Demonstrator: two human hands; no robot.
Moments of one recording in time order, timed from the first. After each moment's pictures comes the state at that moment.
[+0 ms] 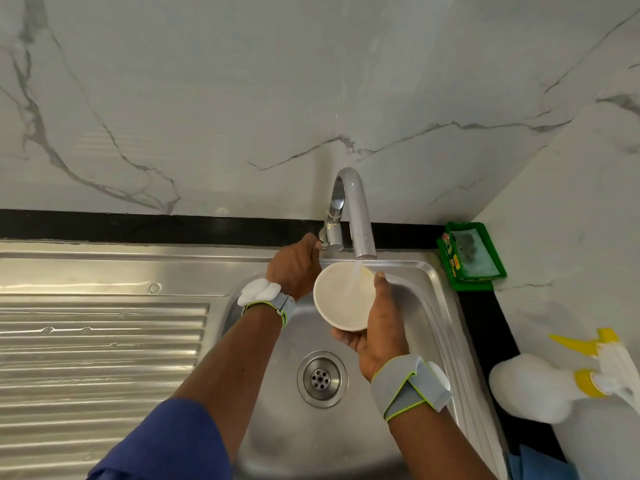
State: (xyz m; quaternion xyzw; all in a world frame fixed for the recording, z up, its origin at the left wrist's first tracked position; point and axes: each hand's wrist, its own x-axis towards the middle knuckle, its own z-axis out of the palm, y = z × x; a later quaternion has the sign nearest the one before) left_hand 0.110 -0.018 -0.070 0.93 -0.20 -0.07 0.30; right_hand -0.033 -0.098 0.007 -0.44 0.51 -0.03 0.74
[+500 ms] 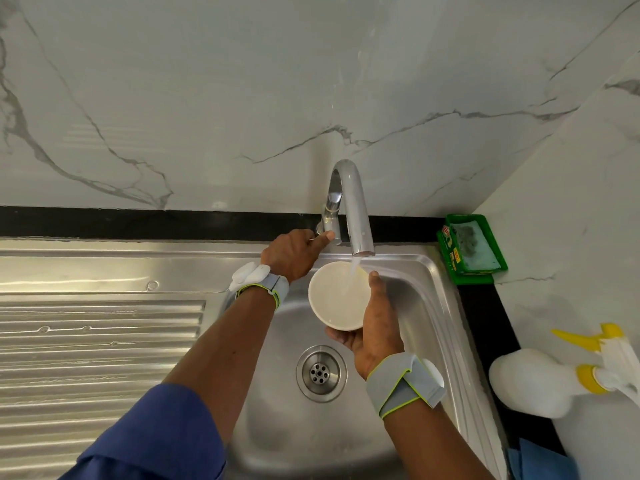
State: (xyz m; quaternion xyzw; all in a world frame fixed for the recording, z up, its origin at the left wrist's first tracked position) left_hand 0.134 -0.026 -0.060 0.93 -0.17 -0.20 0.28; right_hand -0.032 -0.098 -0.002 -0.42 0.51 -0.02 0.75
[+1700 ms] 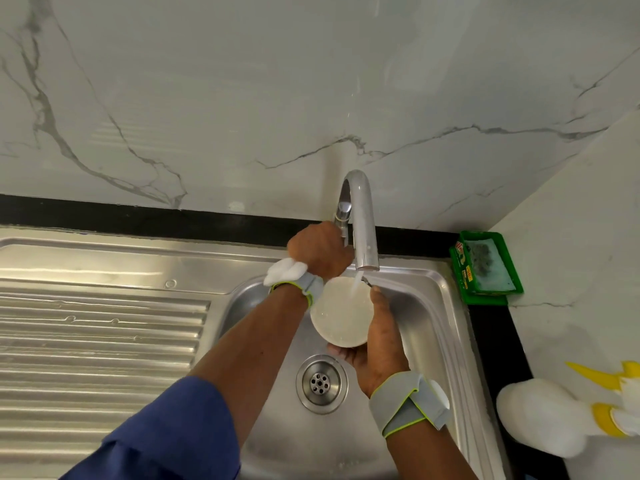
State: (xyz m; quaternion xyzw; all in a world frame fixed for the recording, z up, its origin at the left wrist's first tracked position) left_hand 0.117 -0.060 -0.010 0.96 -0.11 -0.13 0.21; right_hand -0.037 -0.107 -0.007 -0.42 0.48 0.02 0.77
